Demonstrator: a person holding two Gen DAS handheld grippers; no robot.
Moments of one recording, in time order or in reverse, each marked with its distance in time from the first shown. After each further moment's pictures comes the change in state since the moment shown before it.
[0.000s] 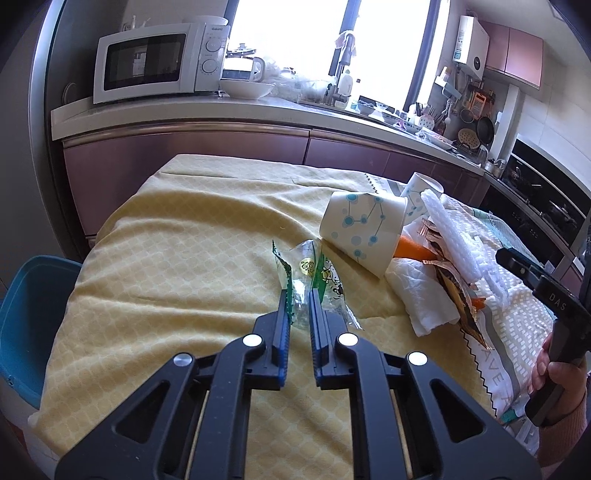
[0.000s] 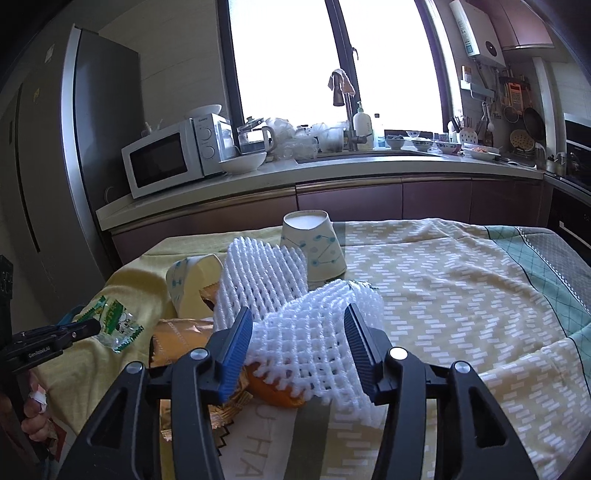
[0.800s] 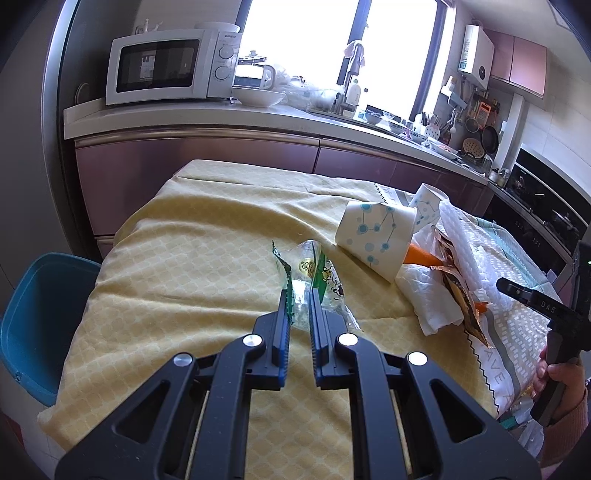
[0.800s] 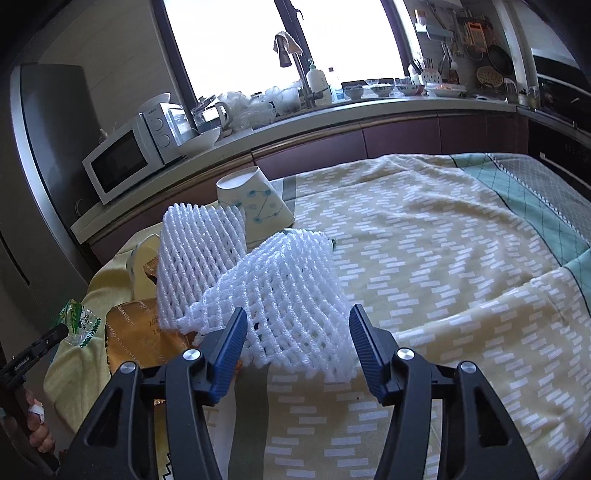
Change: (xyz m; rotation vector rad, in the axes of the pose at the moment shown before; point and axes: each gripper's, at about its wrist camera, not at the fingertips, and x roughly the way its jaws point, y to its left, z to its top) left arm -0.020 0.015 -0.007 -0.014 -0.031 0.022; right arm 0.013 -0.056 -0.018 0.210 0.147 -0.018
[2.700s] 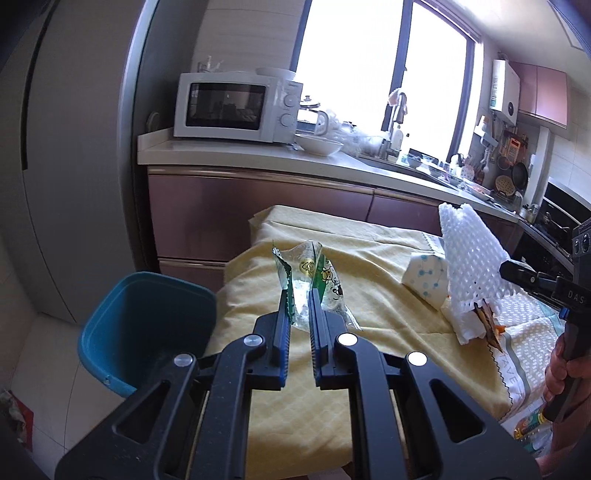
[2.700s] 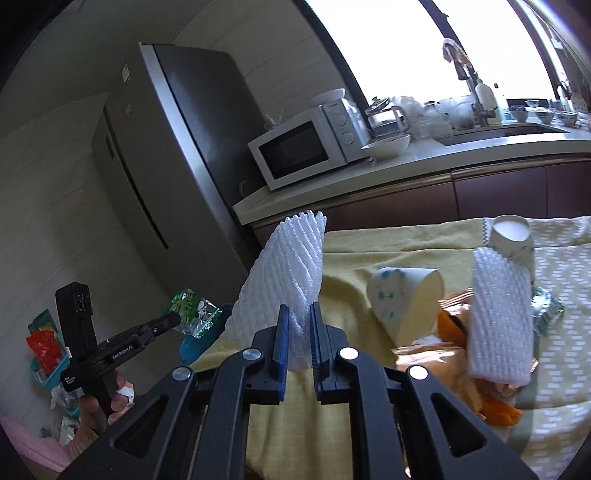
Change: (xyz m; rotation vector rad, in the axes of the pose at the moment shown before) left arm -0.112 0.085 0.003 -0.066 -0.157 0.171; right arm -0.015 0.177 0.017 -0.250 0.012 0.600
